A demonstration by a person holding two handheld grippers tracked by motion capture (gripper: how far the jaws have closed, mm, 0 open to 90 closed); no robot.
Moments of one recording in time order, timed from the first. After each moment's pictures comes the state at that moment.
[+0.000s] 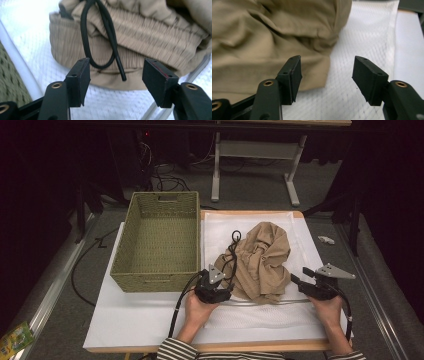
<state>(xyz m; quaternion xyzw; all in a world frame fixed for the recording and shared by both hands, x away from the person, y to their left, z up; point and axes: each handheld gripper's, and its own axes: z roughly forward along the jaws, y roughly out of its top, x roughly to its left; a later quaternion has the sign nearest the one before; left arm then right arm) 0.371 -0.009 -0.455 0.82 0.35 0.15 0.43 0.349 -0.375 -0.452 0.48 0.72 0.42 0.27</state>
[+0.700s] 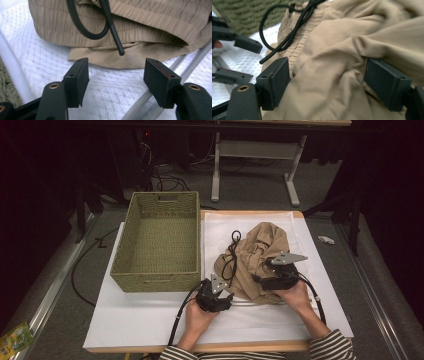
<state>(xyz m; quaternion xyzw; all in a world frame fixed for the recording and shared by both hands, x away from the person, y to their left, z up) 0.358 -0.014 -0.482 0.83 0.33 0.16 0.41 0.390 -0.268 -0.431 0.38 0.81 0.40 0.19</state>
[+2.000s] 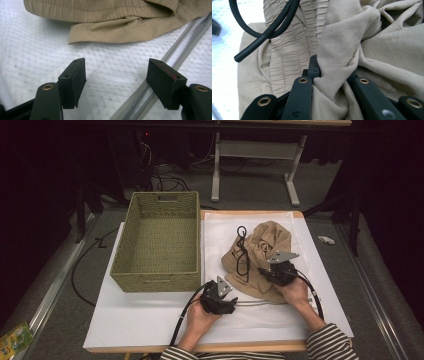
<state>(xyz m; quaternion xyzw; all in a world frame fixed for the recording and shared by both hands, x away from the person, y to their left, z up) 0.355 -0.026 -0.483 0.86 0.30 0.16 0.39 0.409 -0.276 -0.448 0.37 0.84 0.32 0.22</state>
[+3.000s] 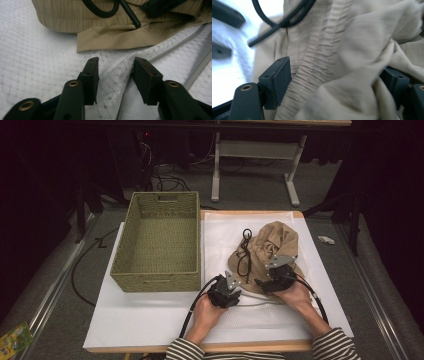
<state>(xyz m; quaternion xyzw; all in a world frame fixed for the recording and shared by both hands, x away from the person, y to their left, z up) 0.372 -0.048 -0.479 0.86 0.30 0.15 0.37 0.403 -0.271 -0.458 0.36 0.86 0.29 0.21</state>
